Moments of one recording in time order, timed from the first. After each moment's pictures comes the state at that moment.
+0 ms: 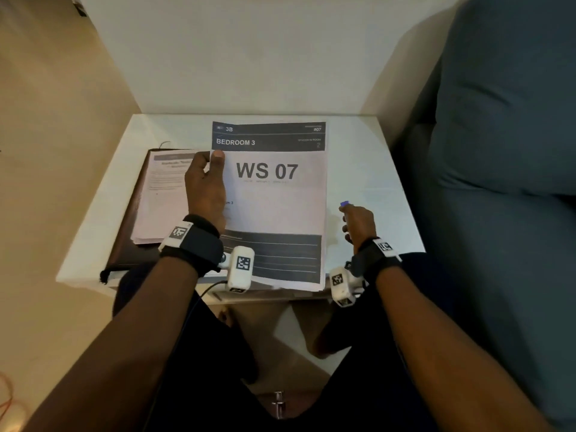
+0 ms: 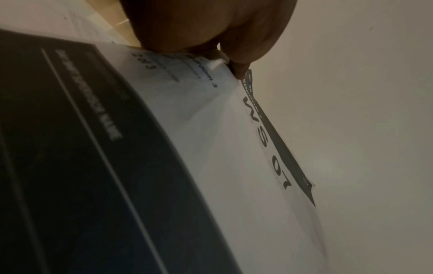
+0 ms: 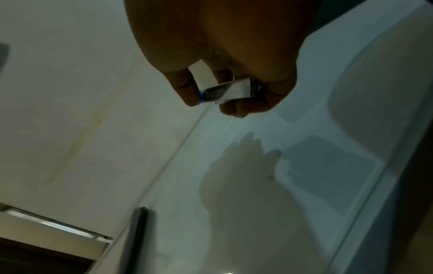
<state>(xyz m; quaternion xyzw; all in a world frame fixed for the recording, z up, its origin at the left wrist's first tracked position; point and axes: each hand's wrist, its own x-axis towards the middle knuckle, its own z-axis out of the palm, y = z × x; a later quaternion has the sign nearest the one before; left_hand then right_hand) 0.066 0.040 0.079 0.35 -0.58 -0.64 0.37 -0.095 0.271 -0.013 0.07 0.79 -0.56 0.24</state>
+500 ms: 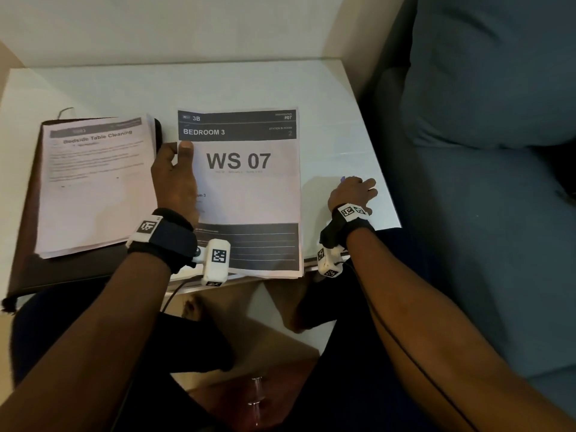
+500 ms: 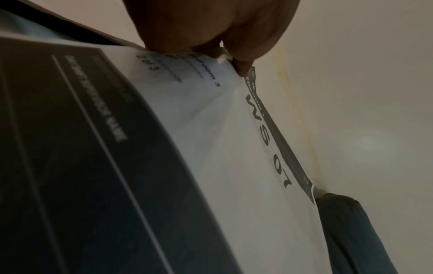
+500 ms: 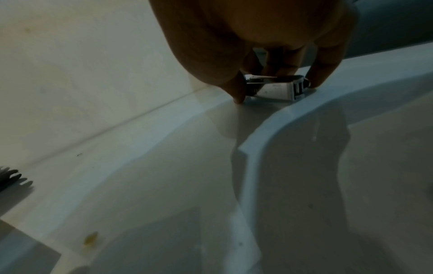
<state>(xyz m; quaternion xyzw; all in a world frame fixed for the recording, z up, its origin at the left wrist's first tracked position) -0.007 0.041 -0.010 0.37 -0.58 -0.67 0.28 -0.171 0.289 -0.085 0.13 0.97 -0.15 0.12</state>
